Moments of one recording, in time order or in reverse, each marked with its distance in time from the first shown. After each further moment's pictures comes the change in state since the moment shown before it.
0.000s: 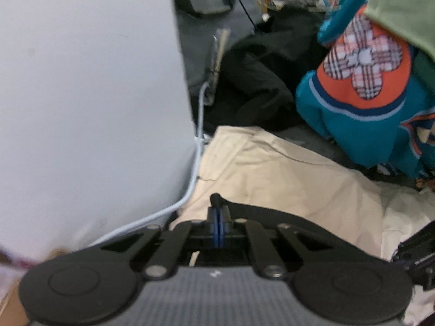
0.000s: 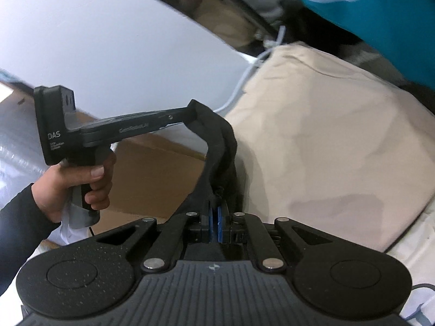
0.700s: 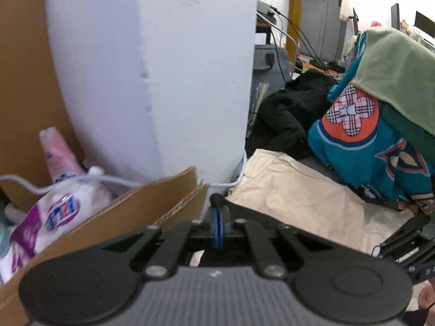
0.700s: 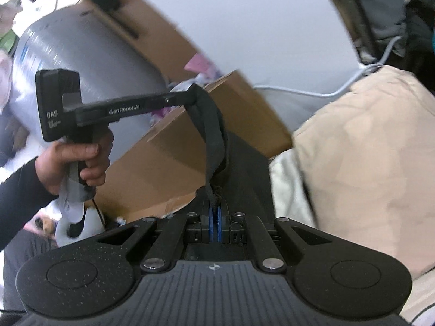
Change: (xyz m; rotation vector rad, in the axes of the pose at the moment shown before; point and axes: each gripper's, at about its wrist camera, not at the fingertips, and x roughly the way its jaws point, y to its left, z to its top) left arm -0.146 0.051 -0.096 -0.158 -0.201 0.058; right arm 0.022 0.112 -0.038 -0.358 0.137 0.080
